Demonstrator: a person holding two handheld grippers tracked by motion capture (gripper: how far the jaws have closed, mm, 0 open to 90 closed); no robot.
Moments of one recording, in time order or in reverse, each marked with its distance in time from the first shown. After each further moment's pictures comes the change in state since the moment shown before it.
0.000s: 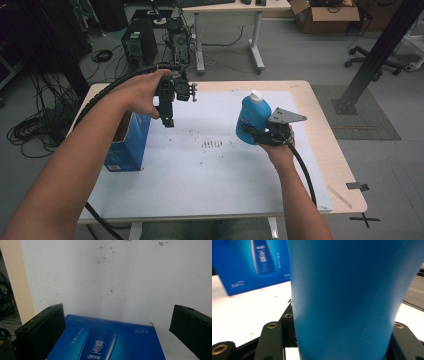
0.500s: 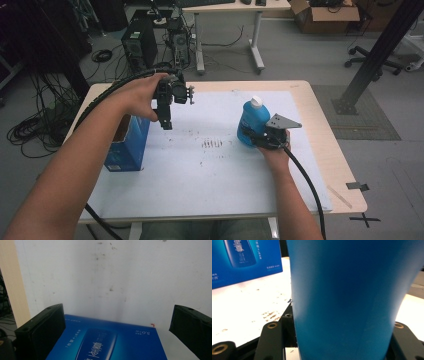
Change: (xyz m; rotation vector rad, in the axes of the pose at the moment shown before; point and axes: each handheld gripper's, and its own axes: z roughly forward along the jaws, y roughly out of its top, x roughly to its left) left arm 0.001 -0.007 0.016 -0.004 -0.012 -0.014; right arm -0.008 -0.036 0.013 -0.006 -0.107 0.043
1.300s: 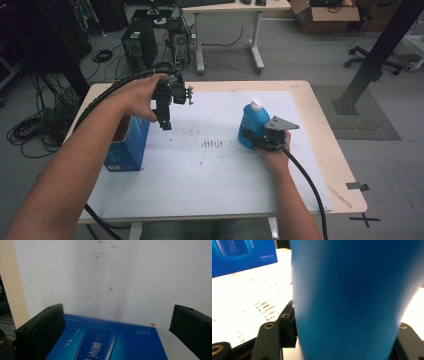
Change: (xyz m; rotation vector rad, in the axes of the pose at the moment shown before) left arm 0.000 -0.003 0.003 0.008 -0.006 -0.003; right arm -0.003 -0.016 0.007 0.050 -0.029 0.006
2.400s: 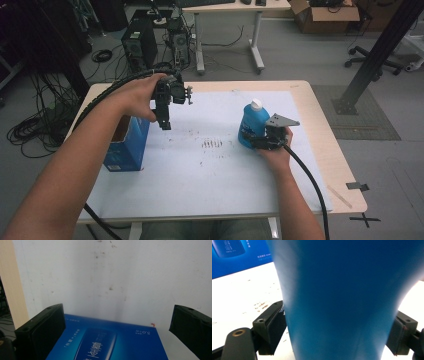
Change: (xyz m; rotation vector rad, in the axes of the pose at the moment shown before) left arm 0.001 -0.002 0.001 -0.012 -0.003 -0.002; right arm -0.005 0.006 0.000 0.037 0.006 0.044
